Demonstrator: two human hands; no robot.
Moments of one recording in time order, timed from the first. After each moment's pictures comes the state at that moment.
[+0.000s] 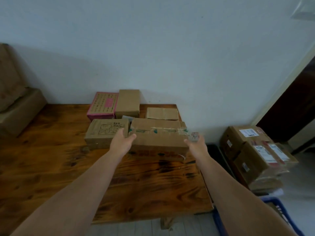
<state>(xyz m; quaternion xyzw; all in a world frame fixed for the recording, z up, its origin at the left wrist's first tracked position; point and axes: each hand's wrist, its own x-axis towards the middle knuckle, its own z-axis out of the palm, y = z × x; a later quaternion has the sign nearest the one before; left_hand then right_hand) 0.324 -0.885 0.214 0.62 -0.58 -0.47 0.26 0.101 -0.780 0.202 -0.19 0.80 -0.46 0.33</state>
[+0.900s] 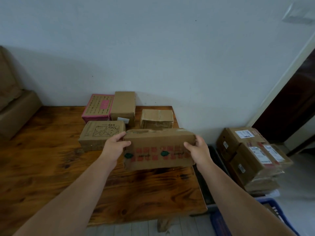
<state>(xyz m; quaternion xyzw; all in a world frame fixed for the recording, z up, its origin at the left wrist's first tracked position) 0.329 -0.871 0.208 0.55 -0.48 -0.59 0.33 0.082 -0.758 0.198 -0.26 0.75 -0.52 0.33</state>
